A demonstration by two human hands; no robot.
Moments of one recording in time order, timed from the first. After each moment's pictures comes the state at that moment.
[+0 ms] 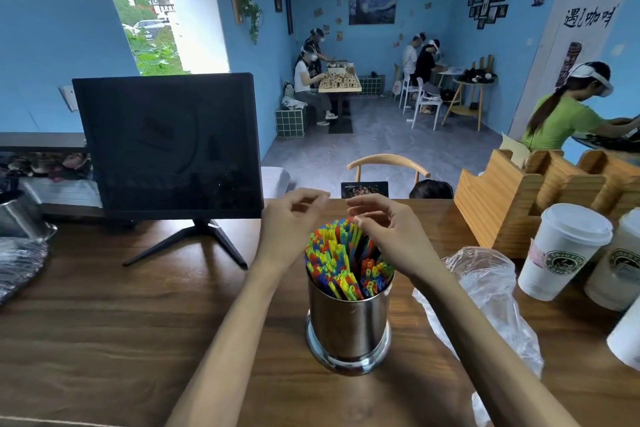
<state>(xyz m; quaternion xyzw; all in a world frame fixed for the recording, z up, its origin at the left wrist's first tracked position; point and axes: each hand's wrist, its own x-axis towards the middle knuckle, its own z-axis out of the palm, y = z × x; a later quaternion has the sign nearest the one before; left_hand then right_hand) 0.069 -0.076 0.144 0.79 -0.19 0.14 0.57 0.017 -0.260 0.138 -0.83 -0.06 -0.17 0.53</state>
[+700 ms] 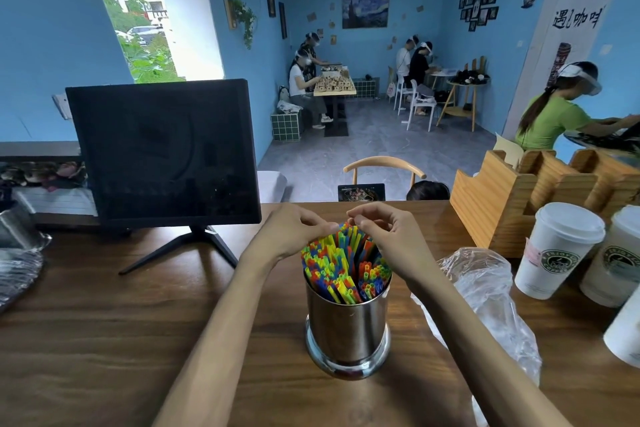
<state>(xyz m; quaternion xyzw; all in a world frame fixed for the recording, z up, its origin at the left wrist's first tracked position) 0.087 -0.073 0.156 0.88 -0.17 -0.07 0.45 0.017 -0.261 0.131 -0.80 -0.02 -0.19 0.57</state>
